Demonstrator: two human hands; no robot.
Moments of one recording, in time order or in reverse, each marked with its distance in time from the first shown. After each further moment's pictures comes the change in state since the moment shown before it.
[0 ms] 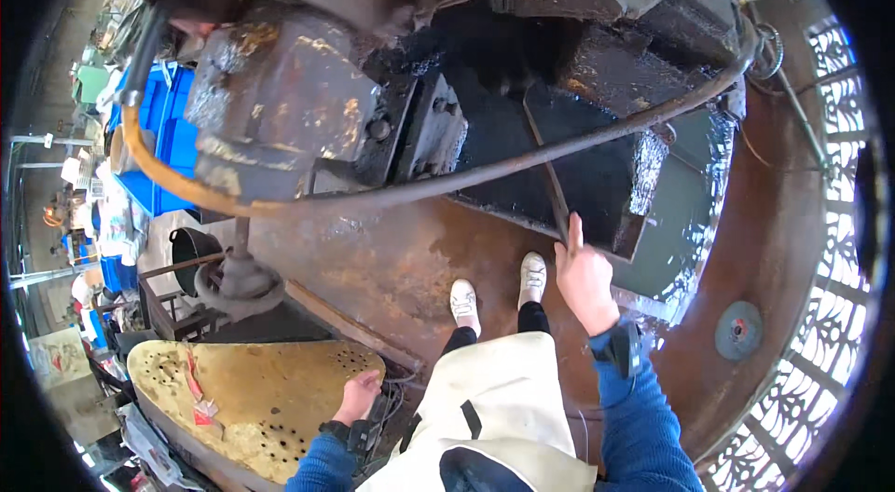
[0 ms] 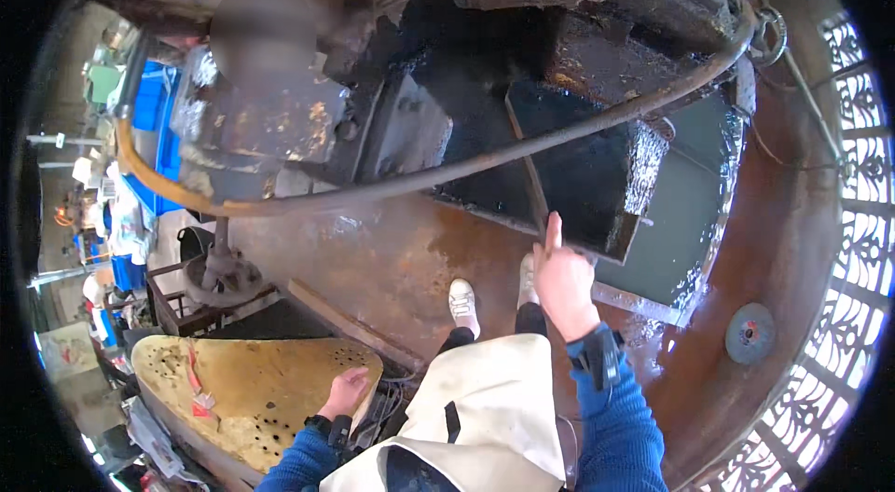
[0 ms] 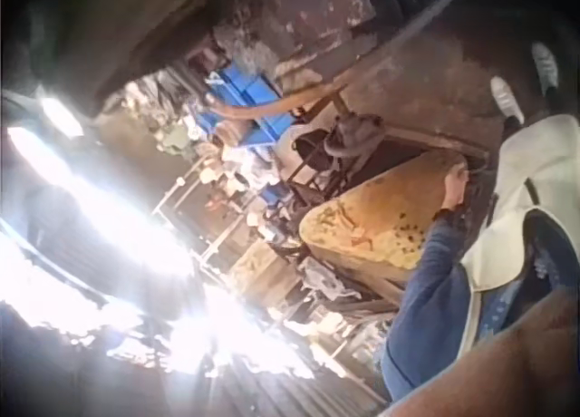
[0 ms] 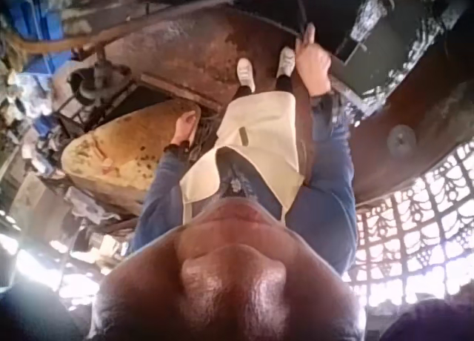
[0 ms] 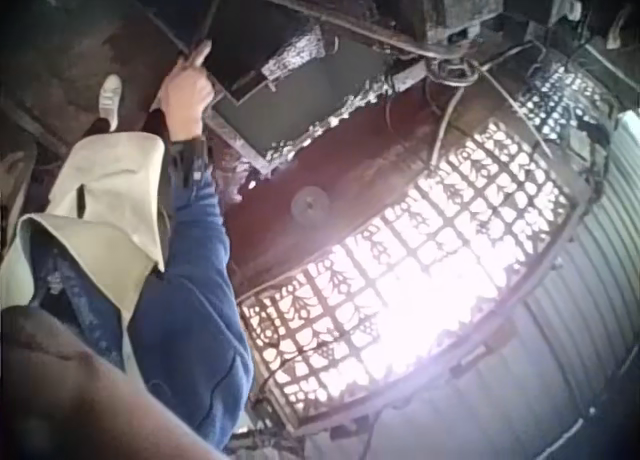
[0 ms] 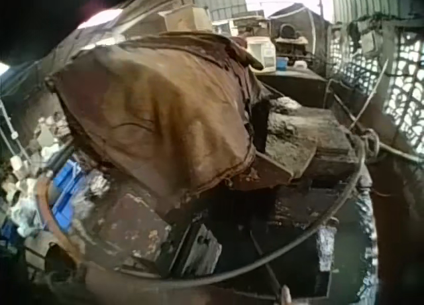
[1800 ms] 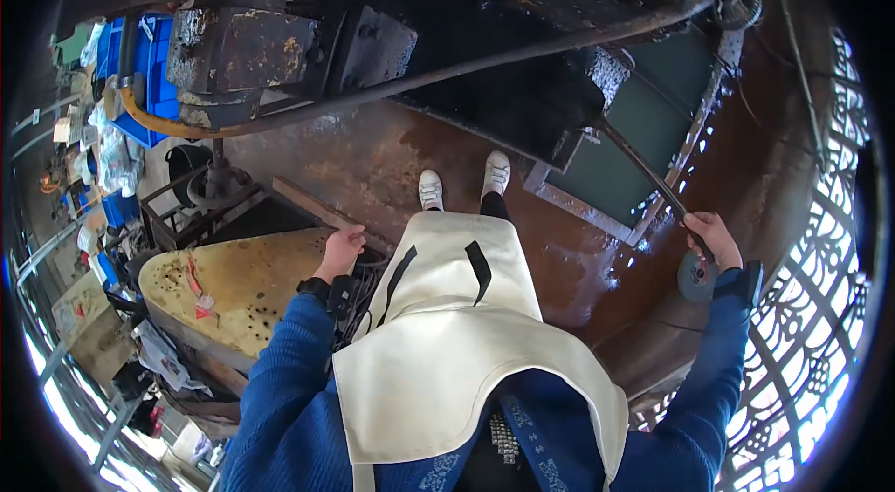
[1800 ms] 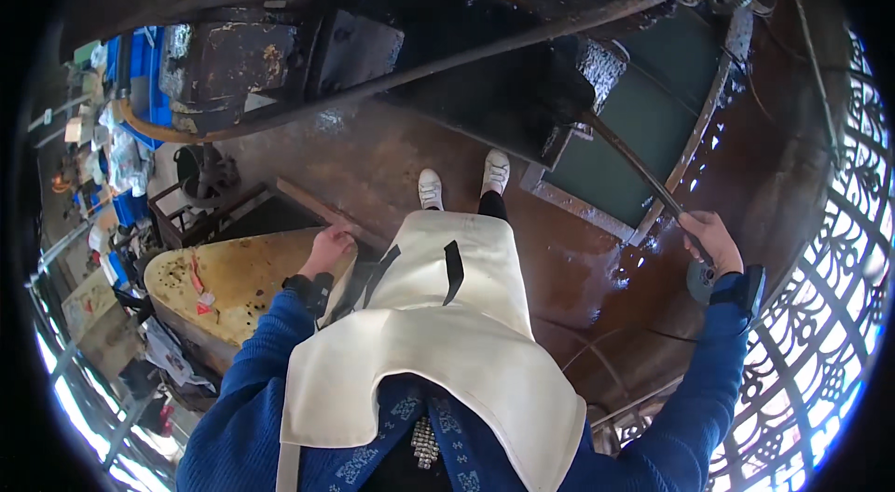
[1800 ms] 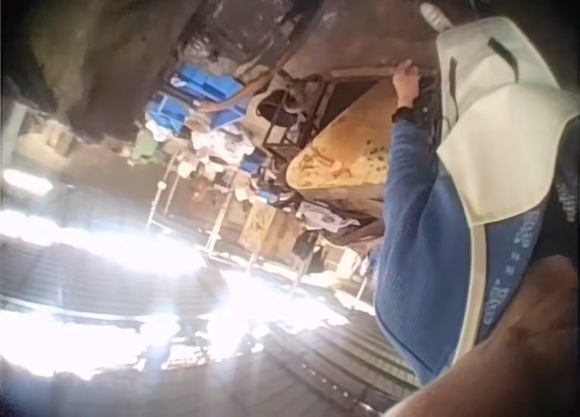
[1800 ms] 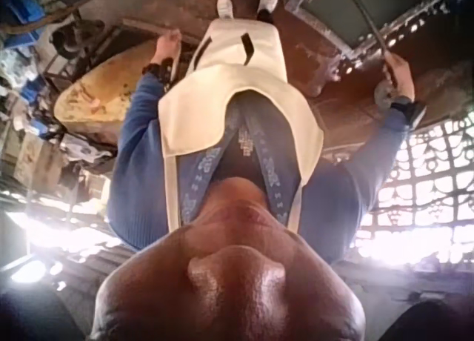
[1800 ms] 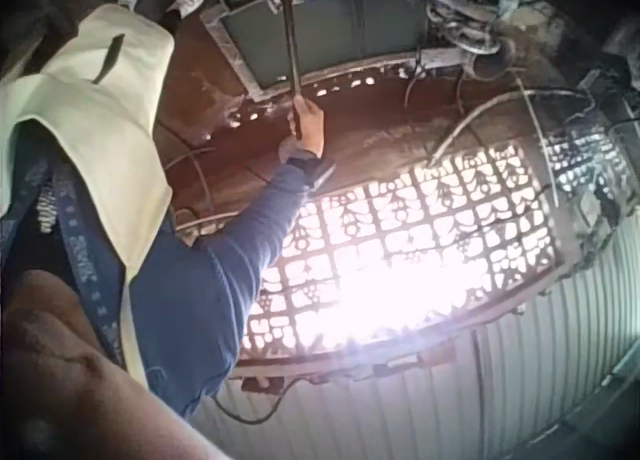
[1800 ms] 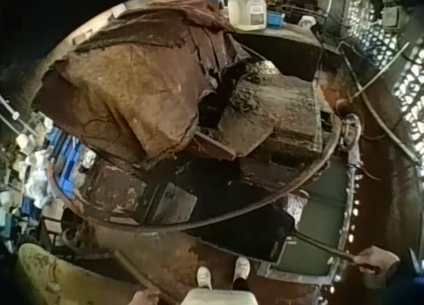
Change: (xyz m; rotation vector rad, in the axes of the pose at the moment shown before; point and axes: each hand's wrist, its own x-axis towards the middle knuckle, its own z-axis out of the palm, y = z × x) left_hand 0.015 0.135 0.038 0.016 -0.088 -0.015; right_hand -0.019 0.345 -0.234 0.656 -0.841 0.695
